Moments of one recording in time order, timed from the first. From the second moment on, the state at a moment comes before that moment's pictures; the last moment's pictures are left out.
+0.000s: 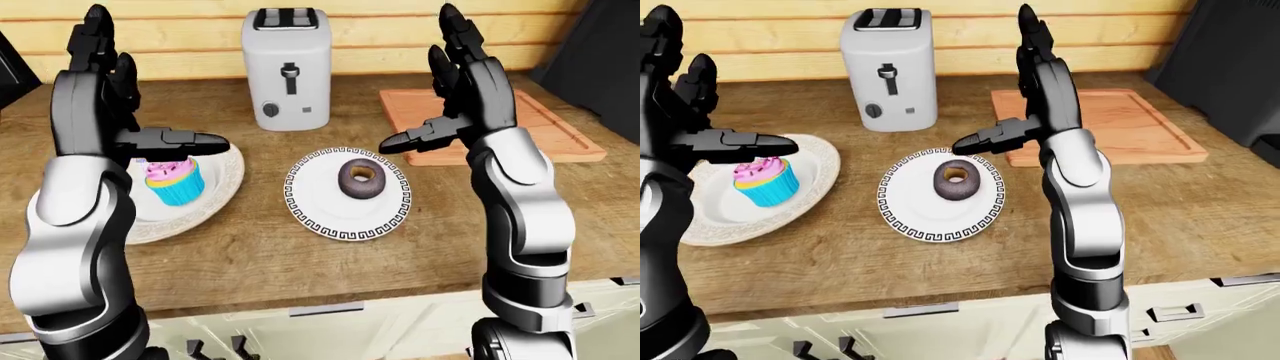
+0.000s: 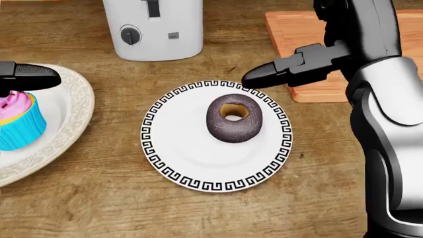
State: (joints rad) left arm -0.60 0.42 0.31 -0.48 -0.14 0.80 0.00; right arm -0.72 -0.24 -0.12 -0.28 0.01 0.62 0.14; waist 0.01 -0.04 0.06
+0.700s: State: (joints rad) left arm -0.61 0.41 0.30 -0.48 -0.13 0.79 0.00; right arm -0.72 -0.23 -0.12 -0.28 0.00 0.63 0.14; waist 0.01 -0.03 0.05
